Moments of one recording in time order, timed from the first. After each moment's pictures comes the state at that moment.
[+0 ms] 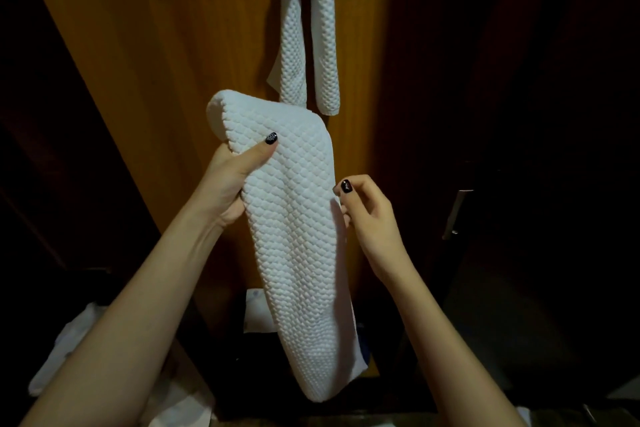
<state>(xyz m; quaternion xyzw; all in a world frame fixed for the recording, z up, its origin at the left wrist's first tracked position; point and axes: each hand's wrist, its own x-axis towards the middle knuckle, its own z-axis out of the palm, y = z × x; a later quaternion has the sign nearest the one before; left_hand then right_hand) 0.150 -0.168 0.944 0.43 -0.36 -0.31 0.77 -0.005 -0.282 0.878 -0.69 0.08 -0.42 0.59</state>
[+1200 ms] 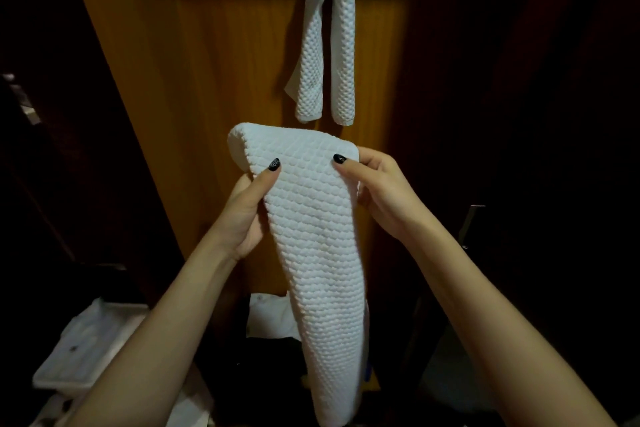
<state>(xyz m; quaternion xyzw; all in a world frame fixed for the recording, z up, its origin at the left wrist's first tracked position) 0.138 -0.148 0.921 0.38 -0.33 -0.34 0.79 0.008 -0.292 0.947 -0.67 0.03 -0.26 0.69</state>
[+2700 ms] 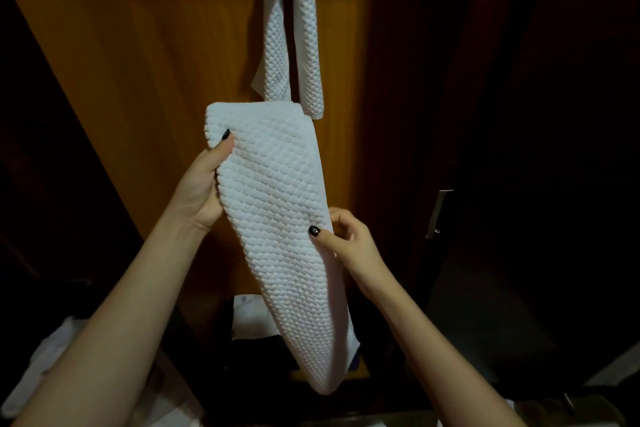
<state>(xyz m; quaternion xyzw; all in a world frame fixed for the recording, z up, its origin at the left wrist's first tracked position) 0.168 -0.170 0.939 0.39 -0.31 -0.36 0.79 -0.014 -0.286 0.841 -0.67 0.14 -0.32 0.66</state>
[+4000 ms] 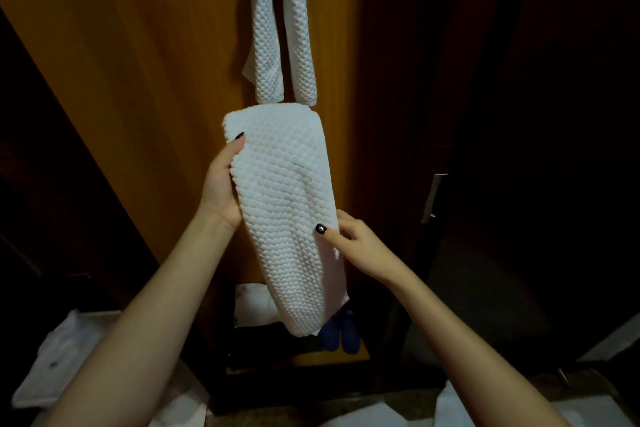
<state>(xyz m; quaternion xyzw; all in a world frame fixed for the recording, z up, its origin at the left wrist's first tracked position) 0.155 -0.199 0.905 0.34 -0.24 -0.41 0.81 -0.032 -0.305 0.832 -0.80 0.15 -0.20 0.54</state>
